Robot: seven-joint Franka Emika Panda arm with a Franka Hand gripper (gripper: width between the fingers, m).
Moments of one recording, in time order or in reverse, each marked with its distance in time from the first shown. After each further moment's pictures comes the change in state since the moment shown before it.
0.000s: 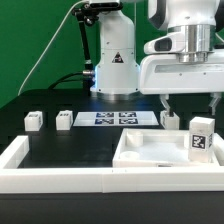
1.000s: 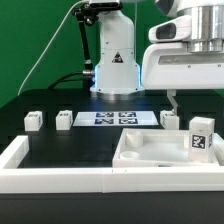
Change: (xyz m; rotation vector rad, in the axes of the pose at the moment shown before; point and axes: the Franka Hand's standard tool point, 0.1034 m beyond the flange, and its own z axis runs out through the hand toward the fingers) arm 0.102 -0.001 -0.012 0.001 0.015 0.183
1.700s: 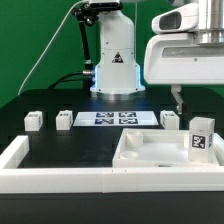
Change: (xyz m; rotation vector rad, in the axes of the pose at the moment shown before) arm 0.058 -0.002 -0.010 -0.015 -0.009 0.149
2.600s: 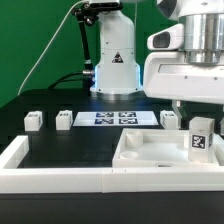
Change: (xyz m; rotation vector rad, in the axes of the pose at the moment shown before) arm 0.004 0.007 0.020 -0.025 -0.008 0.356
